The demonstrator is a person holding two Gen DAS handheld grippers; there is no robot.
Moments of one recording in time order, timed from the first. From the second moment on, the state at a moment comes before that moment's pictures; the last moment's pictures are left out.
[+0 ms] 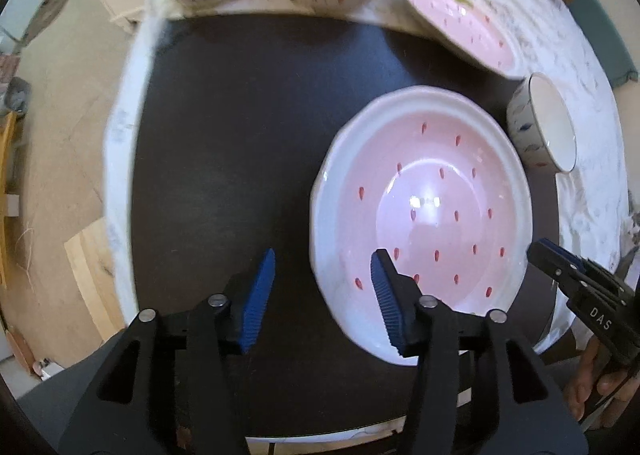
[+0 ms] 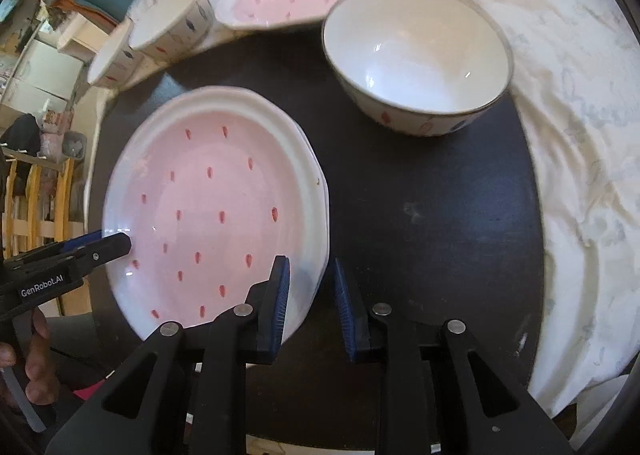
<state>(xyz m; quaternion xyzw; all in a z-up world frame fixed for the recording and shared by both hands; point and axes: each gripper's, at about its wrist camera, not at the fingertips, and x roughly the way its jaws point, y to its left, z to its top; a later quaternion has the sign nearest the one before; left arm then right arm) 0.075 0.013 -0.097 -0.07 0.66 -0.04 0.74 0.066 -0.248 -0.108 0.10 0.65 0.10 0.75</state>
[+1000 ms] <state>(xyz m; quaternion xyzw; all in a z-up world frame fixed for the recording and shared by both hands) 0.083 0.017 -0.017 -0.10 0.55 -0.01 0.83 0.066 -0.271 -0.006 0.17 0.55 0.09 0.81</state>
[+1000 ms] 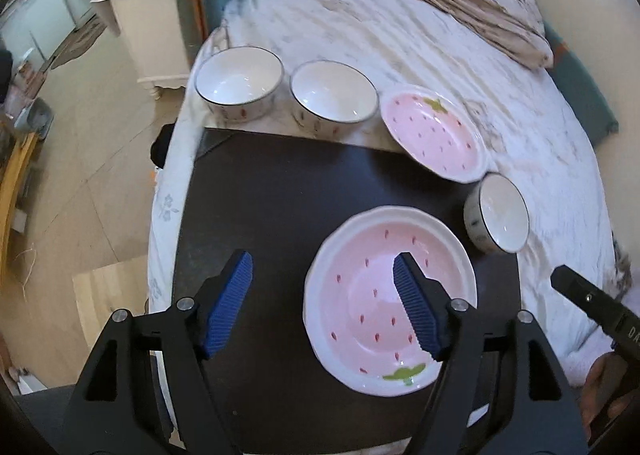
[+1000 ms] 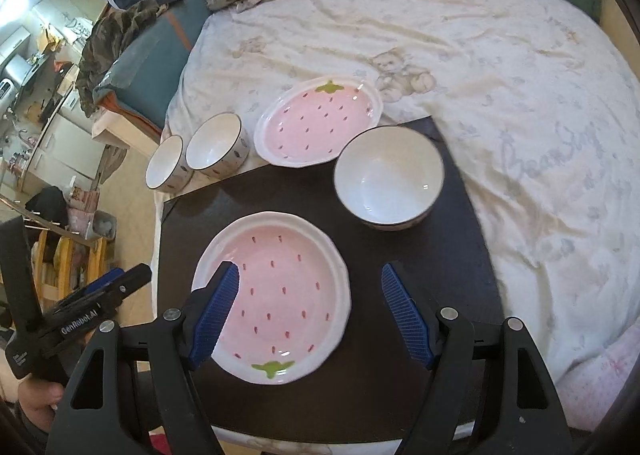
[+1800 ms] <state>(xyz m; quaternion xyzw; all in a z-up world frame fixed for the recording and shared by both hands) 0.166 -0.027 -0.034 -0.11 0.56 0.03 0.82 0.152 -0.331 -0.023 0.20 0.50 0.11 0.83</state>
